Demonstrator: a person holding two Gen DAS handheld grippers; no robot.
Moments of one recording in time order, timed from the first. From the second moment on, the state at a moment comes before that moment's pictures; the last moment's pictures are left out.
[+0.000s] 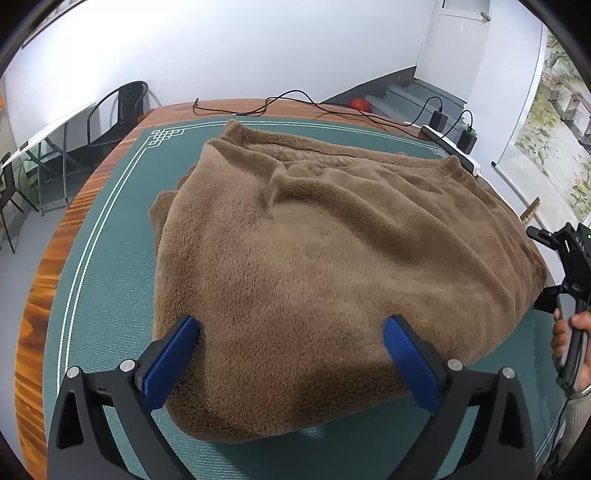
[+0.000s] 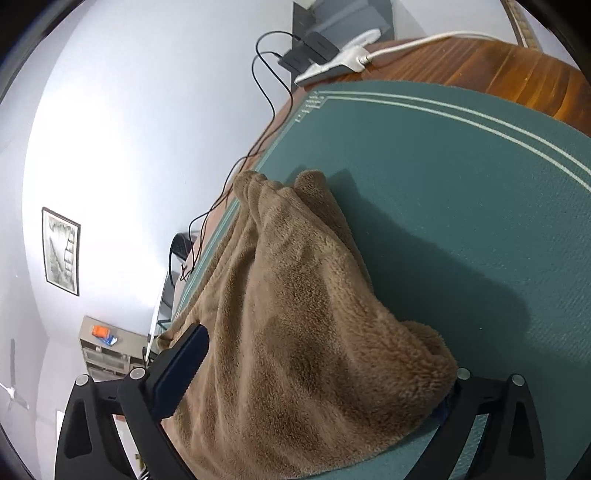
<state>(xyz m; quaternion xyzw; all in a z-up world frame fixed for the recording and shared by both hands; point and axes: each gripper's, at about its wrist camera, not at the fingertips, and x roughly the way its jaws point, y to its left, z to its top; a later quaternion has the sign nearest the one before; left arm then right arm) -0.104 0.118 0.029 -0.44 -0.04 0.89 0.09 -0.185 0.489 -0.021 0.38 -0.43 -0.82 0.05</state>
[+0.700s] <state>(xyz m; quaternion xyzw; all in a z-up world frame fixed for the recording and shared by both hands) -0.100 0.107 0.030 -0.44 -0.07 0.89 0.08 -0.190 0.475 -0.030 0.37 -0.44 -0.81 0.09</state>
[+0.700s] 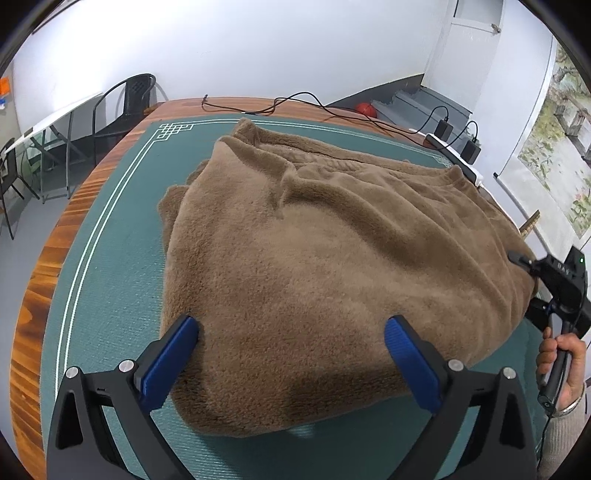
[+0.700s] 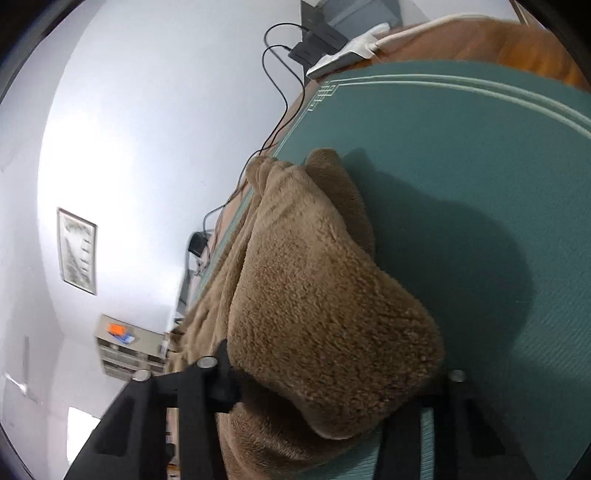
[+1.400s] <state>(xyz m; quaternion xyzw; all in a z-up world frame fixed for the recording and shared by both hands) -0.087 0.013 0.018 -0.43 -0.23 0.87 0.05 -0.208 0.389 0.097 0.29 -0.27 -0.91 0.14</state>
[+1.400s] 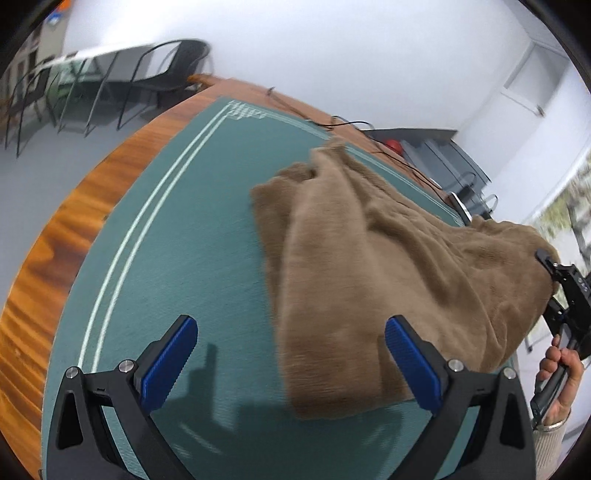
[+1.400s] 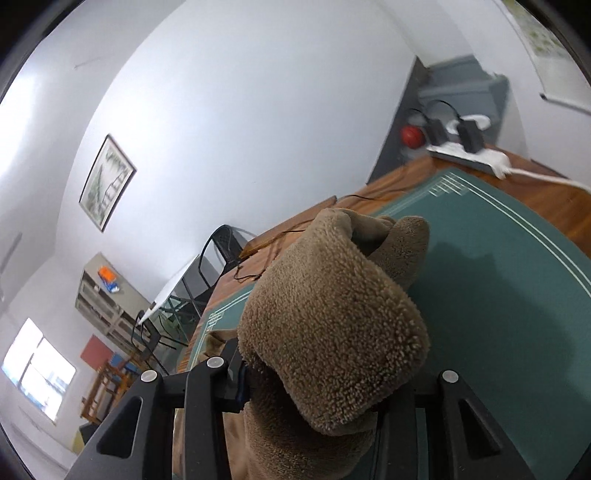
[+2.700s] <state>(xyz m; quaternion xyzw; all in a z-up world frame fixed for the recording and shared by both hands) -0.072 -0.072 -0.004 -0.41 -0.36 0.84 -0.04 -0.111 0.106 0.054 0.27 0.18 -0.84 0.43</state>
